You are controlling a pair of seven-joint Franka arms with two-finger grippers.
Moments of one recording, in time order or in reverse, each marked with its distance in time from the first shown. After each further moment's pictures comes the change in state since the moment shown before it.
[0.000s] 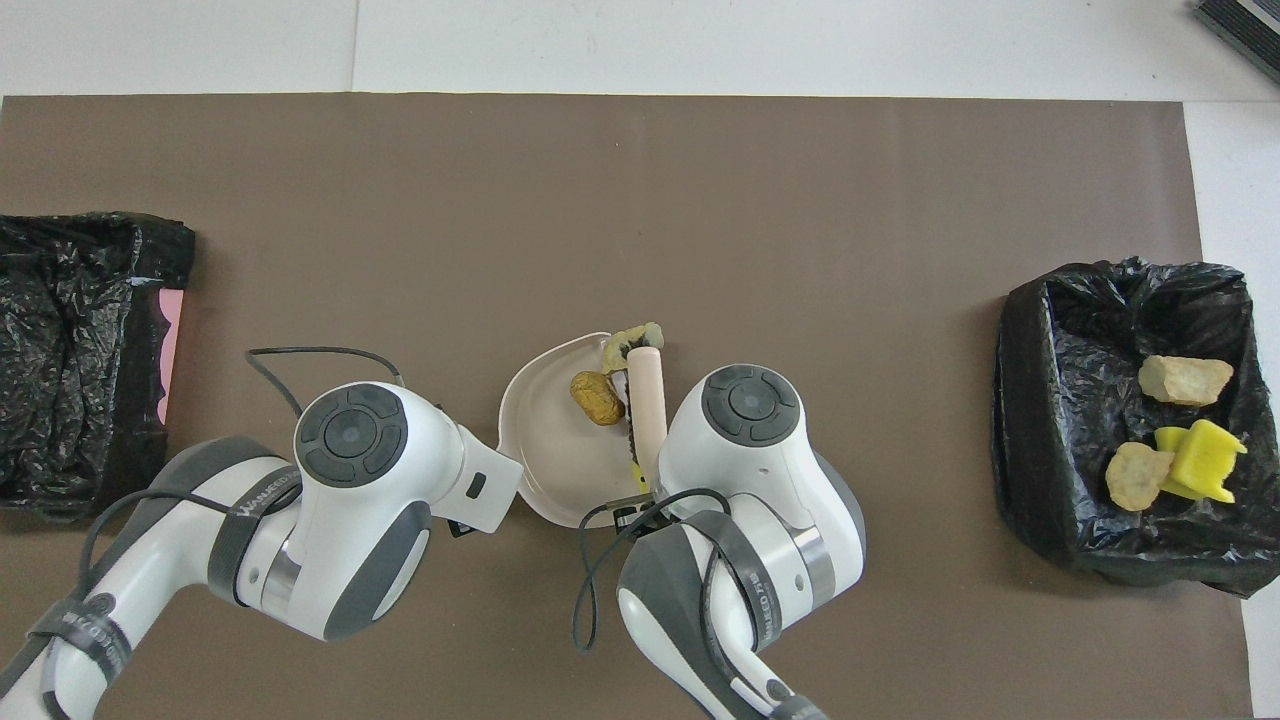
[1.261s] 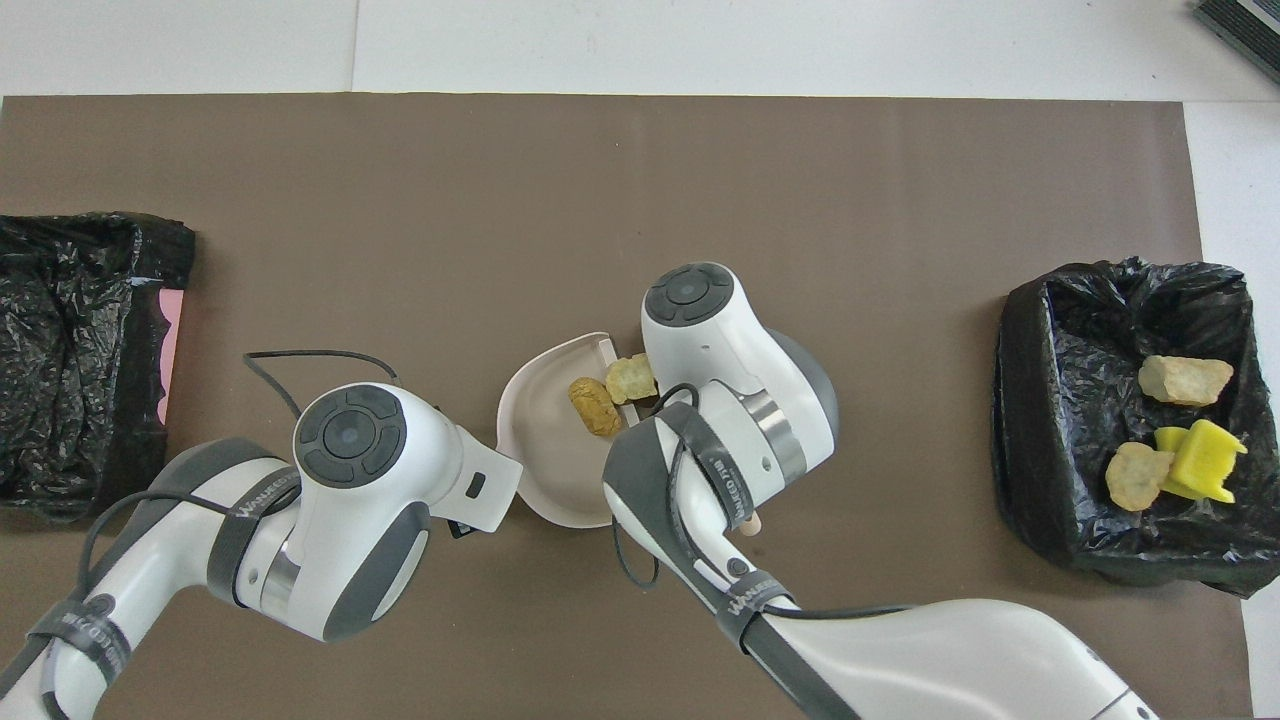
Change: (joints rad) left arm 0.000 -0.001 0.001 -0.005 -0.002 0.000 -0.016; right arm -0.034 0.243 0.026 0.220 -0.301 -0.135 -0.125
